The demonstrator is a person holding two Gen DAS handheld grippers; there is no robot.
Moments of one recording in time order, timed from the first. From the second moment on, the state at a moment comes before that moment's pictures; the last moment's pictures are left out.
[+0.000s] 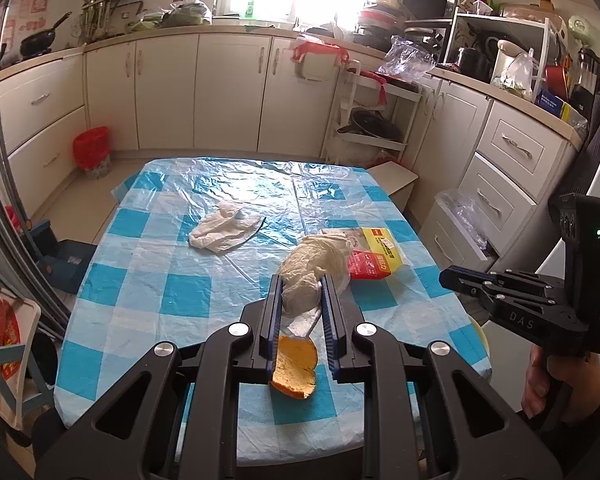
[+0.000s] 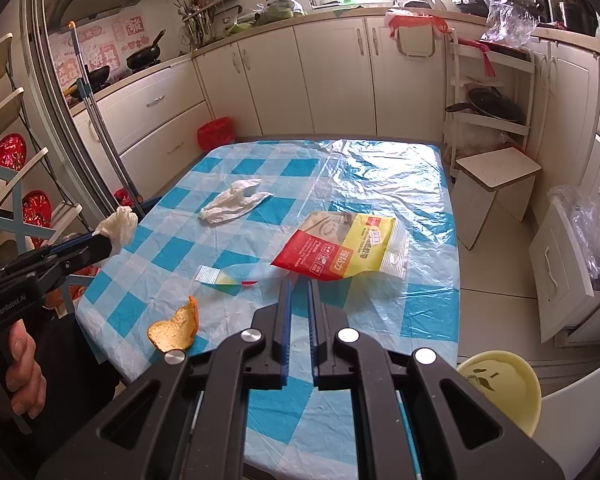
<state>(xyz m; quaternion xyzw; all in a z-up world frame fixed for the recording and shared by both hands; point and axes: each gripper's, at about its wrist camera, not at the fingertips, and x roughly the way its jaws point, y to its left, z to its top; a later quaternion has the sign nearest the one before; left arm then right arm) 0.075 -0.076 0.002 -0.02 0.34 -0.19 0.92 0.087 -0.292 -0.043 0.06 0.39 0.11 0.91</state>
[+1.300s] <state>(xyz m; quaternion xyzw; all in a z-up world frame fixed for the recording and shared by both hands) 0.084 -0.115 -0.021 -0.02 0.37 -0.23 0.90 0.088 -0.301 -0.057 0.03 0.41 0.10 0.90</state>
